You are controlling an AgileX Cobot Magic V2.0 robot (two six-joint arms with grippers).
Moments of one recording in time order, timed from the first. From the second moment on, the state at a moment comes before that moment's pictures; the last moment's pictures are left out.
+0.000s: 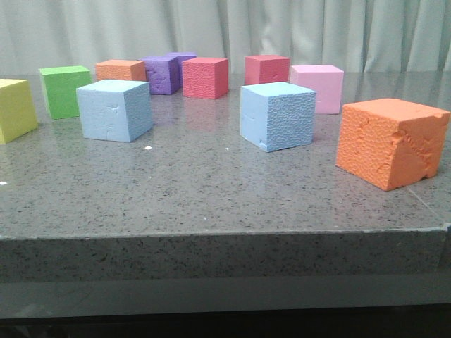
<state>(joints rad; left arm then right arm) 0.00 -0.01 0.00 -0.05 -0.34 0.03 0.05 -0.01 0.00 0.10 -0.03 0.00</state>
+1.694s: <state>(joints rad) 0.00 0.41 -0.54 -0.05 0.23 0.03 0.05 0.51 -0.66 0.10 0.49 0.00</state>
